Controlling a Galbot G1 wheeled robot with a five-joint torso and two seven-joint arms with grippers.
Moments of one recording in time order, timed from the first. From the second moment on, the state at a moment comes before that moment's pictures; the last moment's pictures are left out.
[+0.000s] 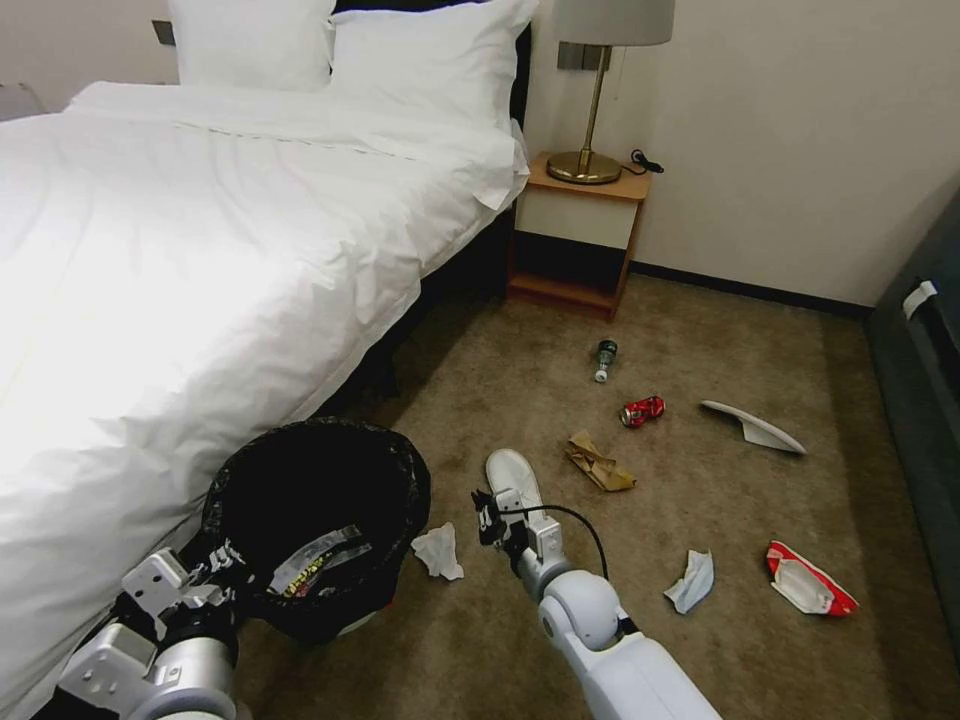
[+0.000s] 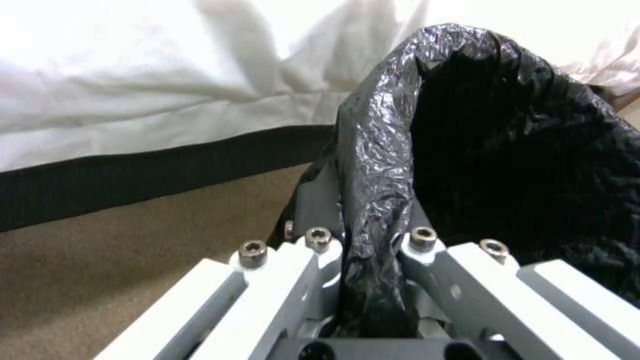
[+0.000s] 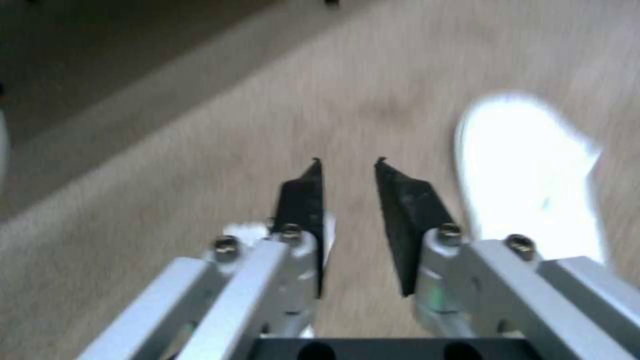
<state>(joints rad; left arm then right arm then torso) 1.82 -1.50 -0.61 -2.49 -0.69 0.29 -0.62 -1.09 1.41 0.04 1.47 0.30 -0.29 0.02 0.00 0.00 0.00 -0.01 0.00</state>
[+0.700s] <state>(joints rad) 1.81 -1.50 -0.63 -2.50 -0.70 0.29 -0.62 -1.02 1.53 0.05 1.16 0.23 -0.36 -0.04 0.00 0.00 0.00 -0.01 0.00</state>
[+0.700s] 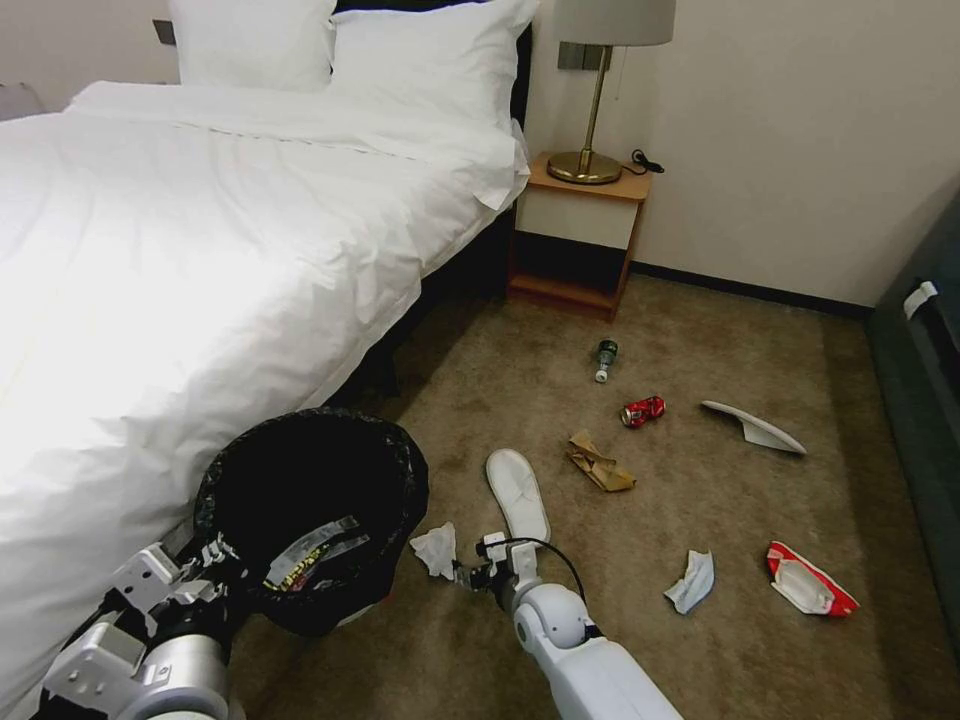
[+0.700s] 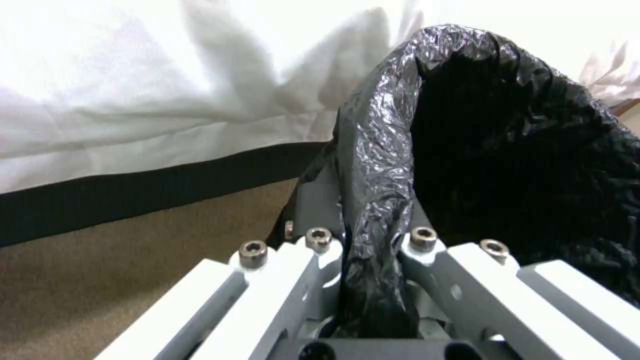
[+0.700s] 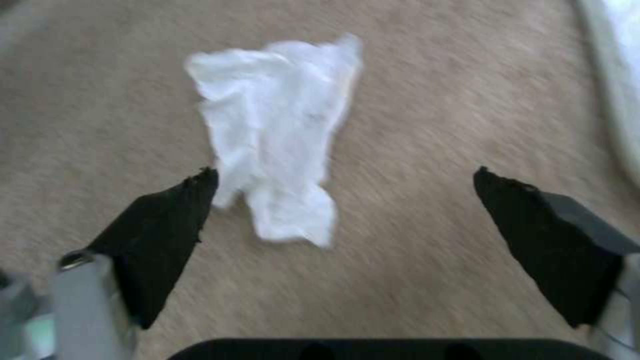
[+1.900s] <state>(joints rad) 1.80 -1.49 -0.64 -2.50 -0.72 0.29 -0.62 -0.91 1.61 0.13 0.91 0.04 -0.24 -0.17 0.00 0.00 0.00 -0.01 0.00</state>
